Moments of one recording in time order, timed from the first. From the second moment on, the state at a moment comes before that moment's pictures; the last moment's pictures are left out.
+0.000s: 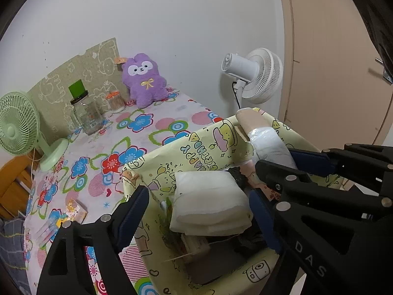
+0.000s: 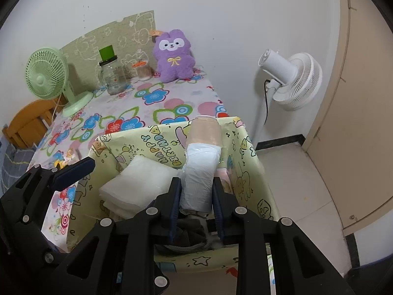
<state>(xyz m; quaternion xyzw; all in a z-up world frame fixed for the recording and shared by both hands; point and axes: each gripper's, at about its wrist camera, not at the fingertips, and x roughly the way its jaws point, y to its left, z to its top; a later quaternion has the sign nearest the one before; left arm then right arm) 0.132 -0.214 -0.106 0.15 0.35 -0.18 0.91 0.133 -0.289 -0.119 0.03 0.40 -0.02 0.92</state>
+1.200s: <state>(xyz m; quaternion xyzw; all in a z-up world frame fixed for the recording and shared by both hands) 0.087 -0.139 -0.061 0.11 0.31 -0.16 0.93 0.085 -0.217 -0.067 0.01 0.33 -0.03 0.94</state>
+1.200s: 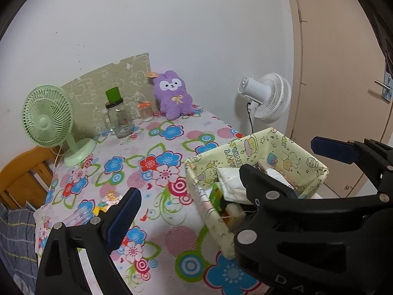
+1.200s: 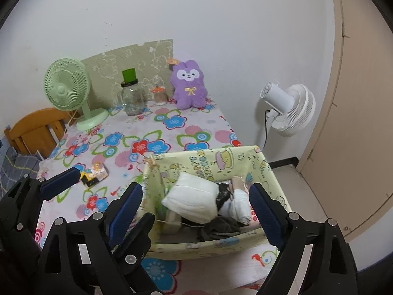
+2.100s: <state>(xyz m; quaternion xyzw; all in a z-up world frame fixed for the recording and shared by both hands) 0.085 -0.054 -0.050 0.09 0.30 -0.11 0.94 0.089 -0.127 -0.052 -0.02 0.30 0.01 0.95</state>
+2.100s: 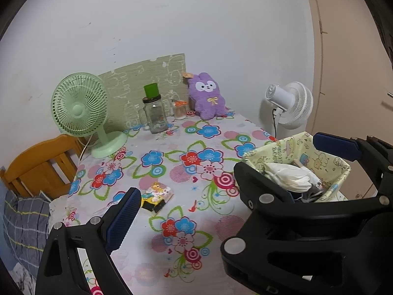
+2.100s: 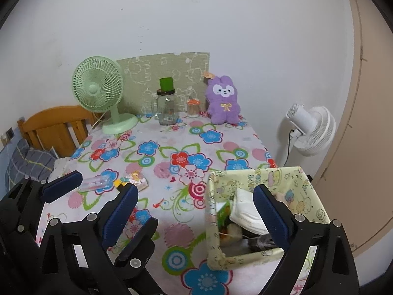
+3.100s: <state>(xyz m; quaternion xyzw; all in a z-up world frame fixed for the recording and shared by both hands) 0.128 0.019 -0.077 0.07 0.32 -0.07 0.94 0.149 -0.052 -0.084 -0.02 0.33 0.07 0.94</state>
